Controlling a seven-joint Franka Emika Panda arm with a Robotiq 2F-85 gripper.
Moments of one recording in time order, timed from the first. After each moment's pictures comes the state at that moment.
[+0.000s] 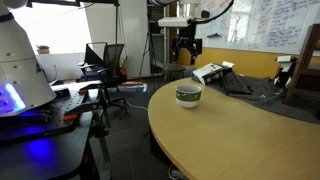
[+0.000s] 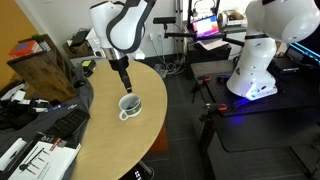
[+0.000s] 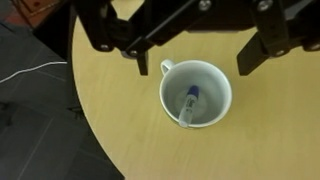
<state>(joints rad) -0.05 0.37 -0.01 -2.10 0.12 2.47 -0.51</state>
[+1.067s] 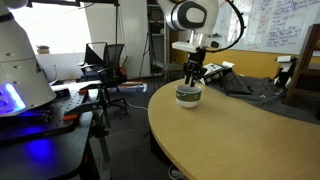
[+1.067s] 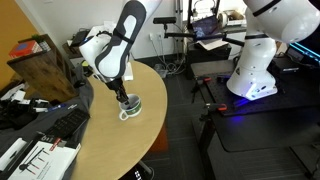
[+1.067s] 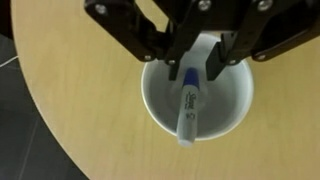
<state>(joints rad) -0.05 0.73 0.00 -1.75 0.04 2.32 -0.29</state>
